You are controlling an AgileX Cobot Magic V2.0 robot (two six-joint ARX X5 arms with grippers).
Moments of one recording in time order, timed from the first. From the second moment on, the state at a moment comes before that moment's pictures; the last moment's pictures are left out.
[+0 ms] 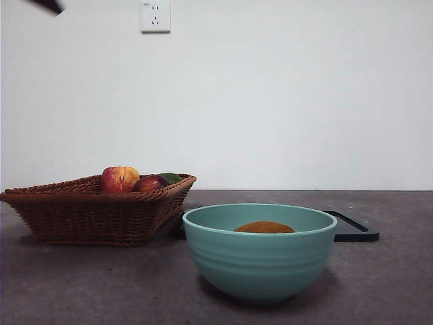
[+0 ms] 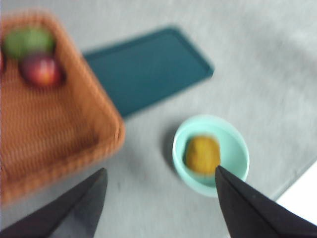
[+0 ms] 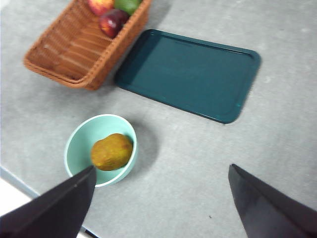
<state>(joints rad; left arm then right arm) -0.72 0.86 1.00 -0.80 0.05 -0.21 0.16 0.68 1.05 -1.08 -0.39 -0.01</state>
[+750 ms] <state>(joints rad) -0.72 0.65 0.82 -0.80 0.28 -0.25 0.21 0.68 1.05 -1.14 -0.45 0.01</state>
